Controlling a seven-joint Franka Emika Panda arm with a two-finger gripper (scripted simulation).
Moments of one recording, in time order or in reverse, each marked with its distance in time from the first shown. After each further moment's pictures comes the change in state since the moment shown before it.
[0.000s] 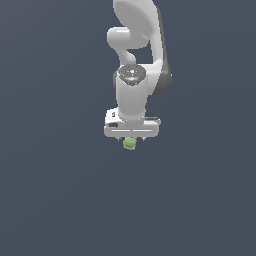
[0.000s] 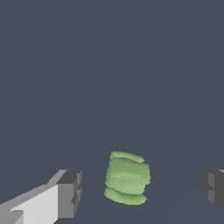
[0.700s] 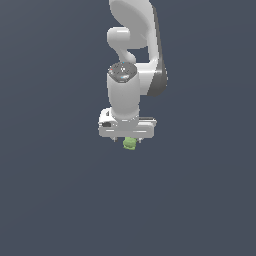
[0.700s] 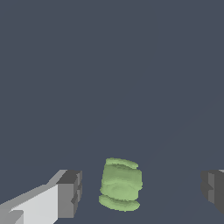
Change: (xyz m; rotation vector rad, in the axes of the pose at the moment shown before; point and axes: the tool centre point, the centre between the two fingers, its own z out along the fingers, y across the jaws) arm 0.009 0.016 -0.006 0.023 0.030 0.051
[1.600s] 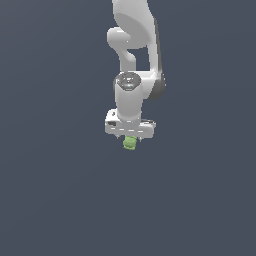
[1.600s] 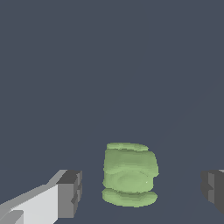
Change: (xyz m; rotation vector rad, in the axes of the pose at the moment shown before) arm -0.042 -0.006 0.045 -0.021 -0.016 0.093
